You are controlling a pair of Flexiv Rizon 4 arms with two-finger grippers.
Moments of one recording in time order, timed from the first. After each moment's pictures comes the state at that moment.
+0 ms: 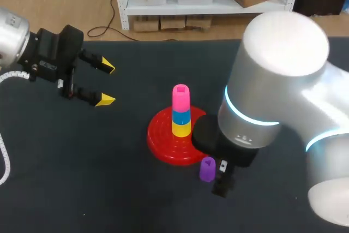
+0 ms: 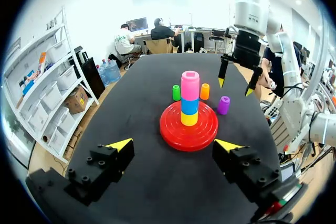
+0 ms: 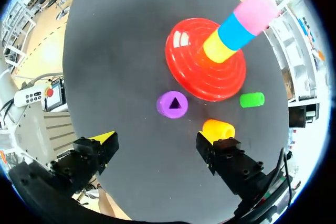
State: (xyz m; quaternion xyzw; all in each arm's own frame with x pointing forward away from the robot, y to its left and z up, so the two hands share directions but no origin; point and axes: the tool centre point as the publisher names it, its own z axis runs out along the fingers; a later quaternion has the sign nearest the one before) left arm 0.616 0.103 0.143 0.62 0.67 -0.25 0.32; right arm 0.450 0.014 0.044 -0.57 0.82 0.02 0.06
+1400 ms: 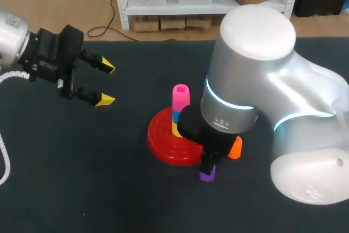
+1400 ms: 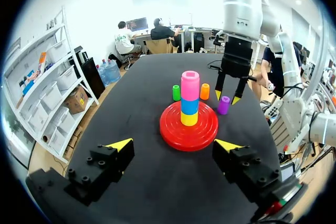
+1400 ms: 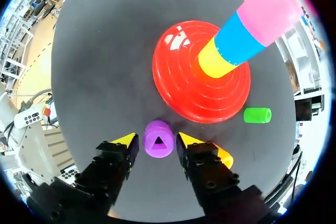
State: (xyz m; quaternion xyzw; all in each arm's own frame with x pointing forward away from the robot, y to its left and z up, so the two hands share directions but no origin) left arm 0.616 0.103 0.143 0.62 0.67 -0.25 0.32; right arm 0.483 0.043 0.027 -0.53 0.84 0.04 0.05
